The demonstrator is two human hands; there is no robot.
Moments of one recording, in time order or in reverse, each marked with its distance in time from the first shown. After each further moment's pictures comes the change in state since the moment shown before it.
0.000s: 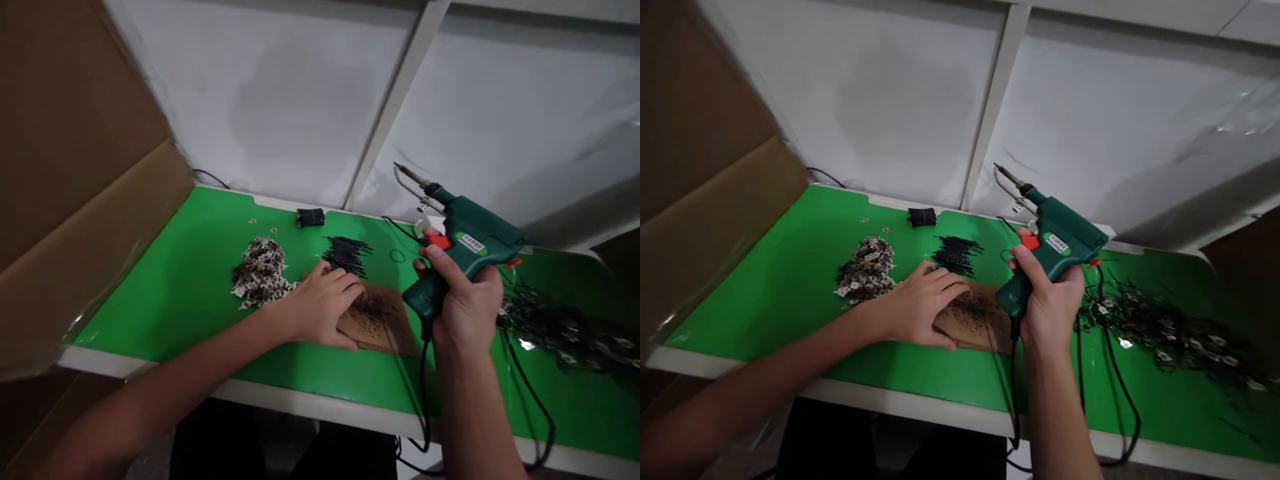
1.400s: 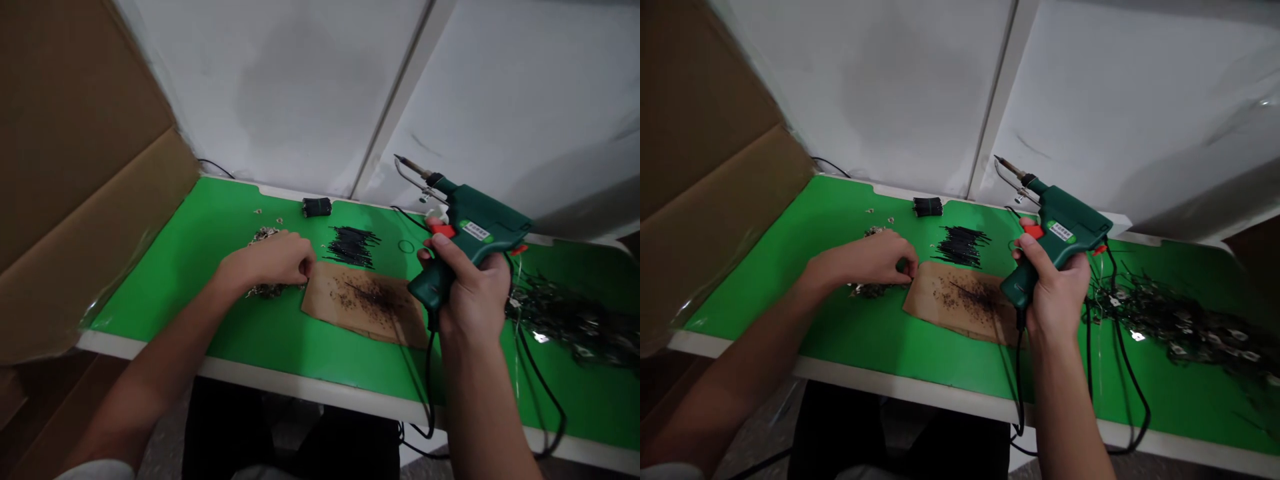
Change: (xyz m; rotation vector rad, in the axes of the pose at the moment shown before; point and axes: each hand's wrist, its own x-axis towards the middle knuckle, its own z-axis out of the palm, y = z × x) left_hand -0.011 -0.044 -0.069 -0.107 -0.386 -0.399; right_hand -0.003 0.004 0.002 -0.012 -0.044 0.031
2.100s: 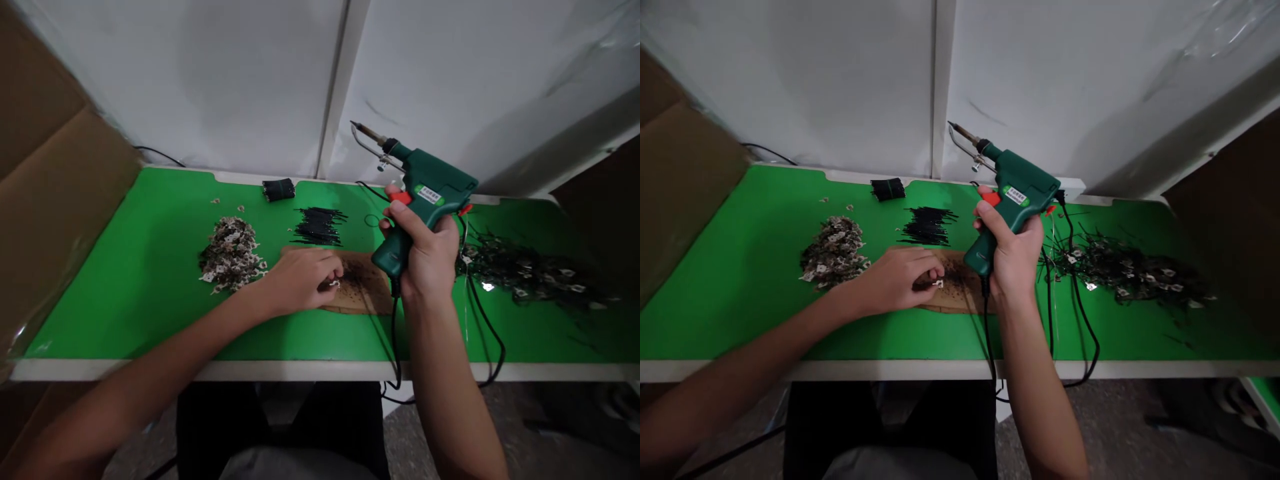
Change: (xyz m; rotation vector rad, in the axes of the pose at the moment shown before) left_hand 0.033 0.052 0.075 -0.165 0.376 0.377; right_hand 0.003 0.001 -0.007 0.002 -0.040 0.014
